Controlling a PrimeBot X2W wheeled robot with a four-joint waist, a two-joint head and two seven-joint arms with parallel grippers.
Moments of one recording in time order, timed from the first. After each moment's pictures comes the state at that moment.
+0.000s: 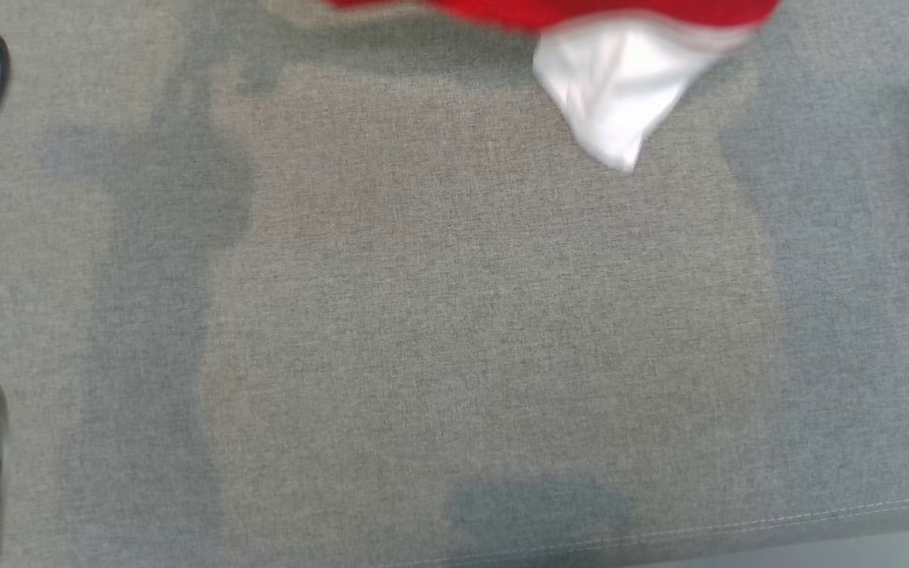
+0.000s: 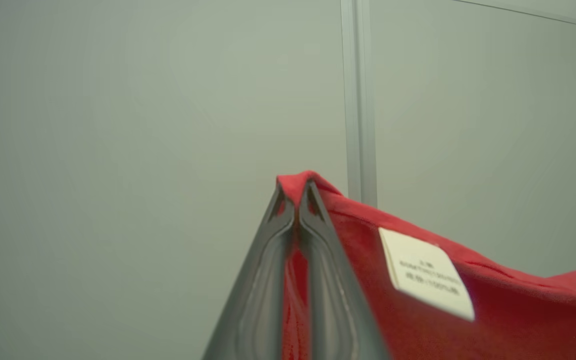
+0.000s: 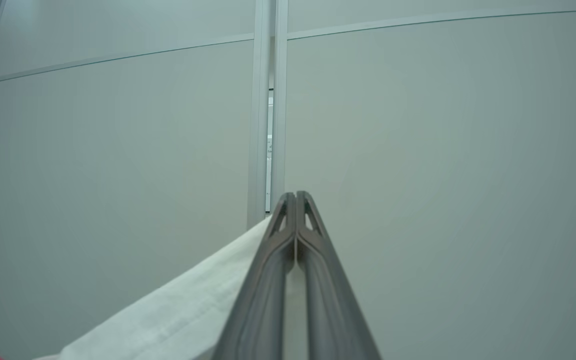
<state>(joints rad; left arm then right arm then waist) -1.30 0.29 -0.22 0.39 -0.45 -0.06 -0.20 -1.41 -0.34 0.14 0.39 0.41 0.13 -0.22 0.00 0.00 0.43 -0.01</state>
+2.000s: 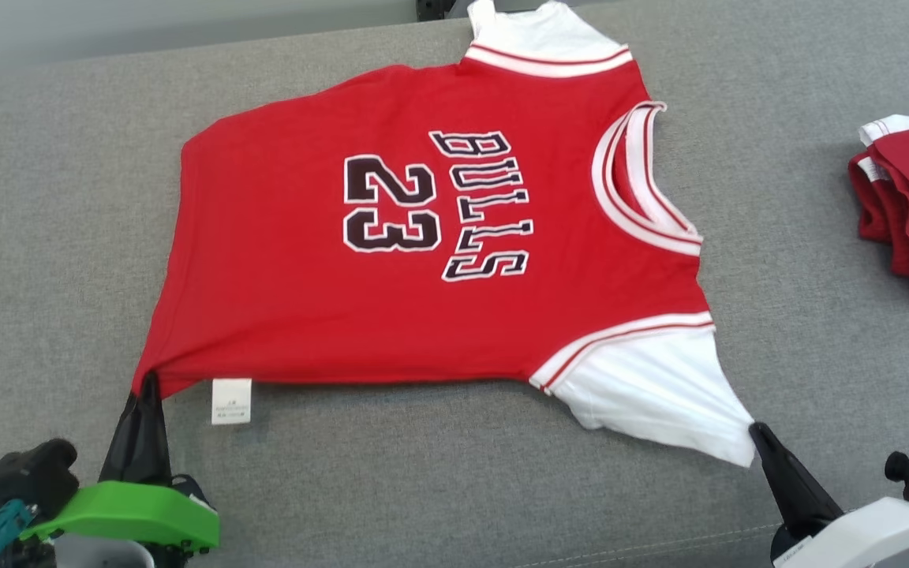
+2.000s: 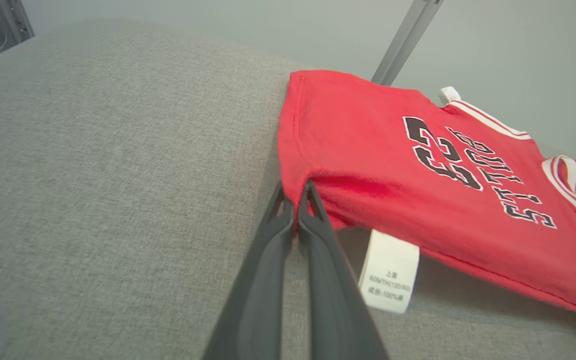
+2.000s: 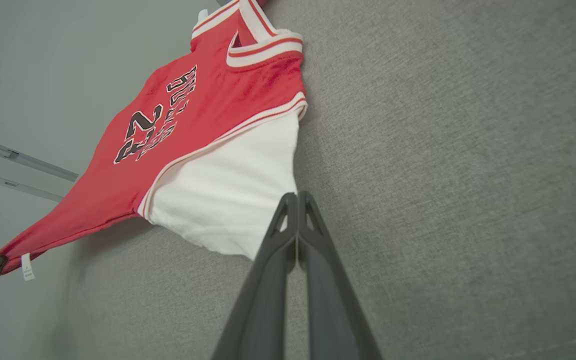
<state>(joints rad) -0.02 0.21 -0.10 0.06 -0.58 0.07 -0.09 0.17 -0.22 0.07 -0.05 0.81 0.13 0.03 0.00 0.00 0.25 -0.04</state>
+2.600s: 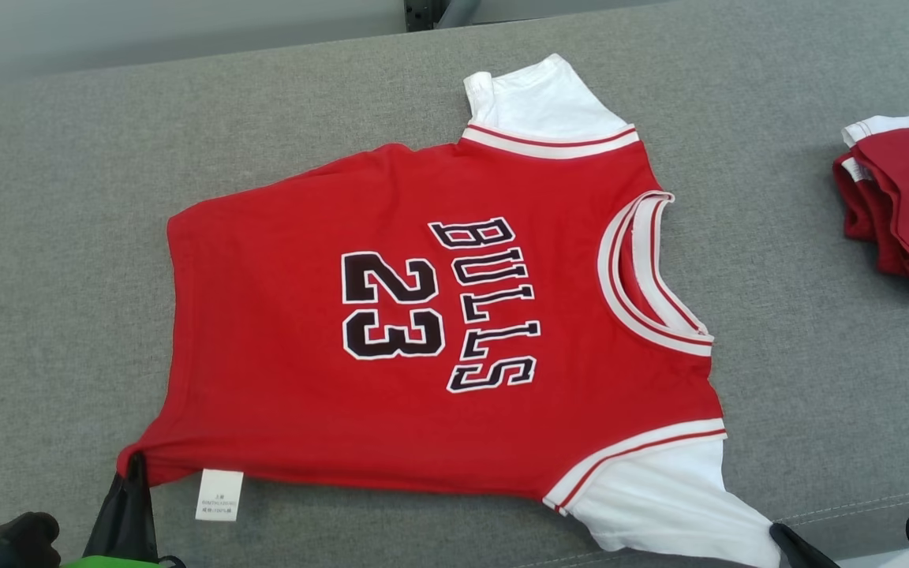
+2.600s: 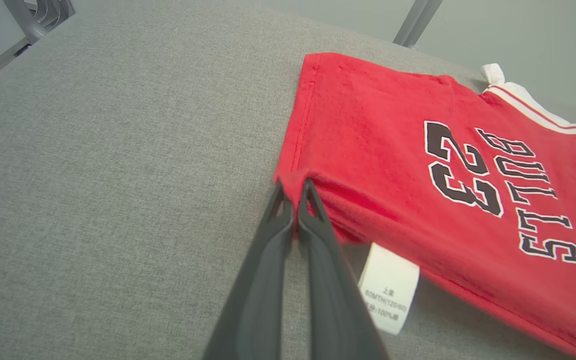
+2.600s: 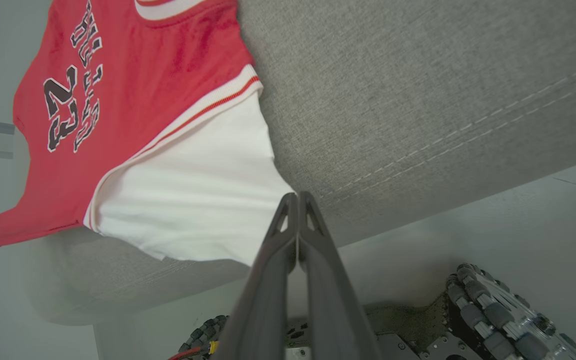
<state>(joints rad) 0.29 0.27 -0.08 -0.36 -0.54 0.28 0.14 0.40 -0.07 -0.17 -0.26 0.74 0.13 0.54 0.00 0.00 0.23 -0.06</state>
